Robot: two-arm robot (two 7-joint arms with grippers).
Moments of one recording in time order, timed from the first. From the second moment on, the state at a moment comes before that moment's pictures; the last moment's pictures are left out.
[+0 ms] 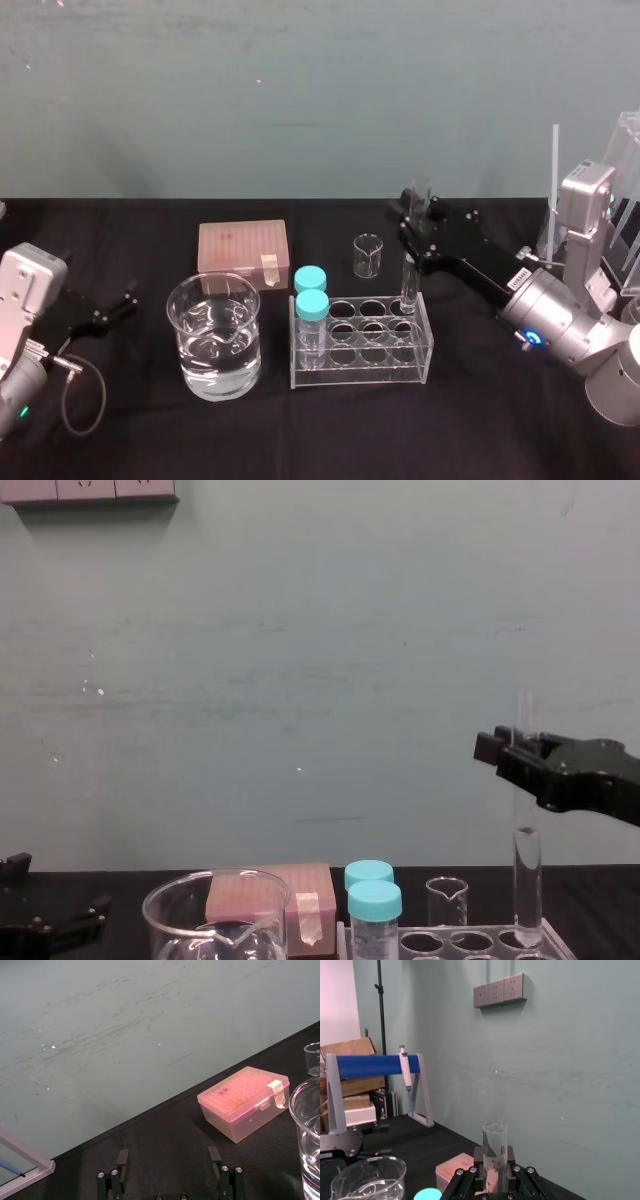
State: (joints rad) left arm -0.20 0.60 0.45 -1.41 -0.25 -0.12 0.03; right arm 0.31 0.40 -0.32 -1.36 0.49 -0.22 0.56
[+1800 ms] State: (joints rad) left arm -0.20 0.60 0.45 -1.41 -0.25 -0.12 0.03; right arm 0.36 0.36 -0.36 -1.22 0.42 -0.18 0.55
